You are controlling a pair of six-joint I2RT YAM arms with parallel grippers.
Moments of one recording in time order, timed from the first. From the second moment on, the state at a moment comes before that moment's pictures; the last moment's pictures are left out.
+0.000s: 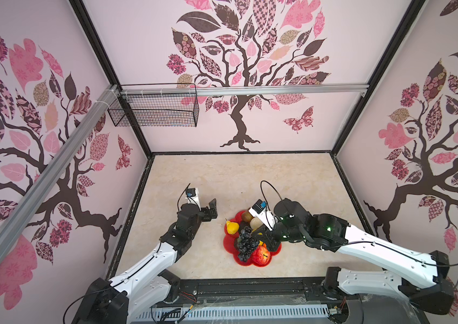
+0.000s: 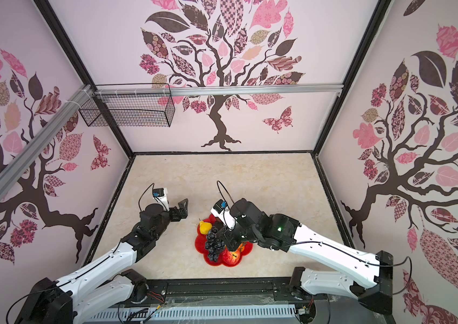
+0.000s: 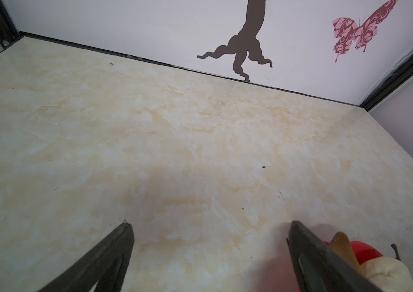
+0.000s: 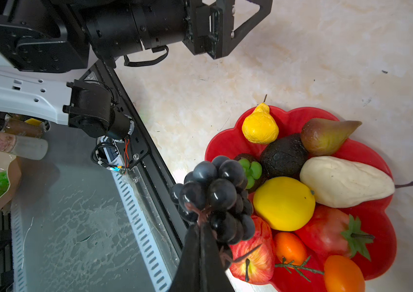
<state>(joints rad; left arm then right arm) -0.50 0.99 0.41 0.20 -0.26 -0.38 1.06 1.09 1.07 -0.69 -0.17 0.31</state>
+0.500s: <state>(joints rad) -0.50 0.97 0.41 0.20 -0.27 -0.38 1.10 1.13 1.01 -0.65 -0.15 0.32</state>
